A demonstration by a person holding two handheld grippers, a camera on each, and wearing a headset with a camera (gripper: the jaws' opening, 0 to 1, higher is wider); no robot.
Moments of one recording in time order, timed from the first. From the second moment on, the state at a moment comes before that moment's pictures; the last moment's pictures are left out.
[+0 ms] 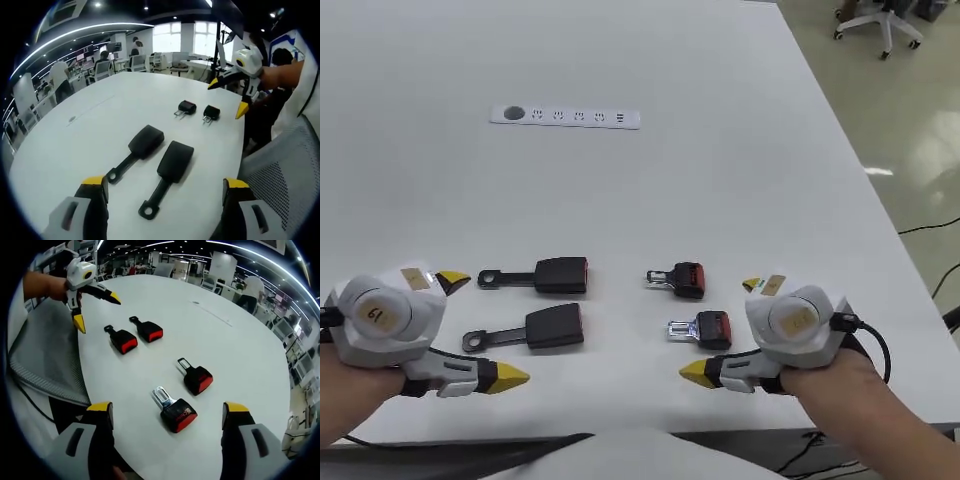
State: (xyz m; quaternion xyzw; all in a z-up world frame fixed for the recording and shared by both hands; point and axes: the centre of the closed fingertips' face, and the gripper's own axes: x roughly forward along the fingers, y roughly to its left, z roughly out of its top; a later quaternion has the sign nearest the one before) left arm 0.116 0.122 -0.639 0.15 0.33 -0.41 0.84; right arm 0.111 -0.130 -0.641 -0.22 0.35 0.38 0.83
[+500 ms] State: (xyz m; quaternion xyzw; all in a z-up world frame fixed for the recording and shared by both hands) left arm 0.119 0.119 -0.640 0.16 0.33 -0.41 0.84; right arm 0.115 -0.129 -0.644 -0.24 0.35 0.38 0.82
